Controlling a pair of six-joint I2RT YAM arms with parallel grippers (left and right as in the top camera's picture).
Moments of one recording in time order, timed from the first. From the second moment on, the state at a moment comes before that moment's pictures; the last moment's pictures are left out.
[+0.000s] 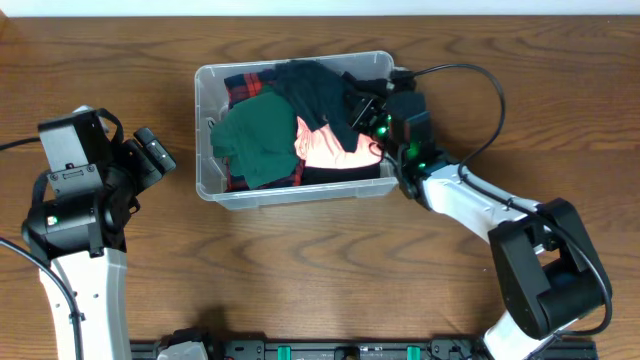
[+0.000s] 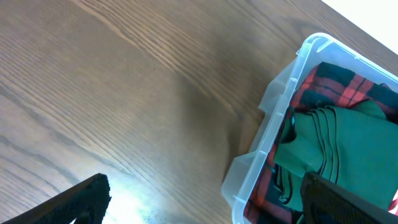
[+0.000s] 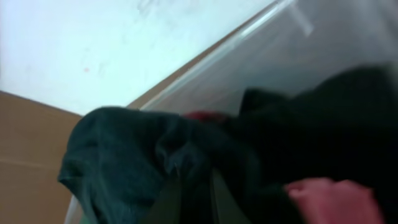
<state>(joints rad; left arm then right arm) 0.23 1.13 1.22 -0.98 -0.06 -0.38 0.44 1.81 0.98 0.47 -0.10 0.92</state>
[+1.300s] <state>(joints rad) 0.23 1.13 1.22 -0.98 -0.06 -0.38 0.38 1.53 0.98 0.44 -0.36 0.66</state>
